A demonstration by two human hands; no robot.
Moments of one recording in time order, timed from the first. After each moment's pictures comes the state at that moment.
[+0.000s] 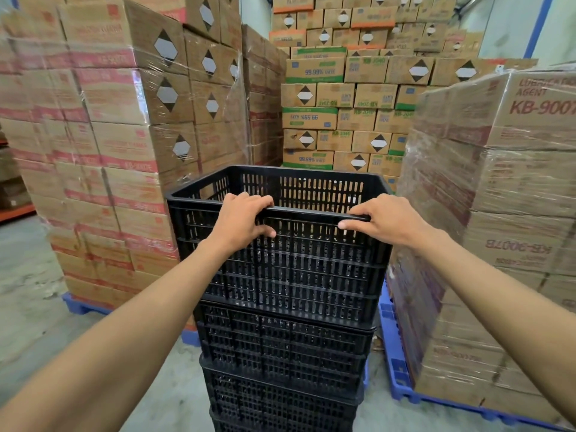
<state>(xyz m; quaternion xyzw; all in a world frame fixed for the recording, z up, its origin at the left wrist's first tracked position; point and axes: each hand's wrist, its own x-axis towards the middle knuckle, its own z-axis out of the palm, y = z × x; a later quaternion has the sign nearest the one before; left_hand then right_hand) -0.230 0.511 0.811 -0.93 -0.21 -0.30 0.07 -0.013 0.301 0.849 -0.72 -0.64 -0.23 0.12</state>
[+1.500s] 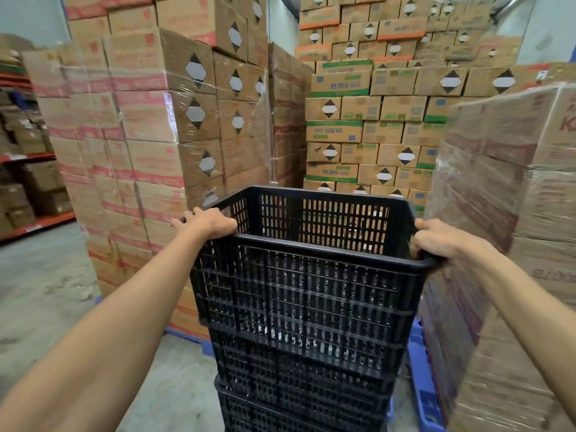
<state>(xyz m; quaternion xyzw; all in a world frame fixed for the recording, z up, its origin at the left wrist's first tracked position) -0.265 0.599 0.859 -0.79 -0.60 -0.03 -0.10 0.031 0.310 0.872 -0.86 -0.37 0.16 0.30</state>
